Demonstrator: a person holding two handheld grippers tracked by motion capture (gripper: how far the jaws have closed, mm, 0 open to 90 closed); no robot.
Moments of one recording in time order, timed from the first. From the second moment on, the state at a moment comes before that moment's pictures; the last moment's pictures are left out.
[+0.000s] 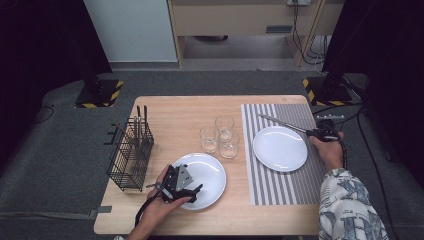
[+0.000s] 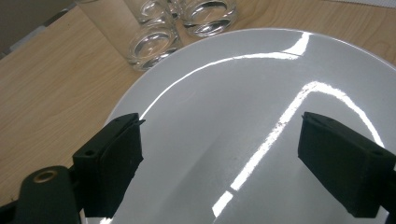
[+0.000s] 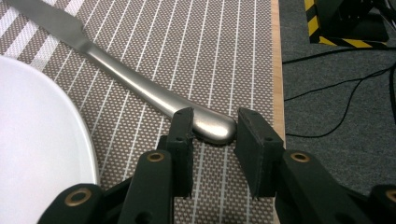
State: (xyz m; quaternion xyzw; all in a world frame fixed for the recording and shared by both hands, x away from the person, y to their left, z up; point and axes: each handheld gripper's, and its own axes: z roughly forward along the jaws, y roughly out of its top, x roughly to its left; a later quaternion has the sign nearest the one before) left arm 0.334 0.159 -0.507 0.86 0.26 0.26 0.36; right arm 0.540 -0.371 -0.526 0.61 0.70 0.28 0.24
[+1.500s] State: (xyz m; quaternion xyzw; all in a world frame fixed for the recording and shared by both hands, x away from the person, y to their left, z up) left arm 0.332 0.156 -0.508 0.86 0.26 0.27 0.35; right arm 0.562 -0.359 -0.523 0.59 0.71 0.29 0.25
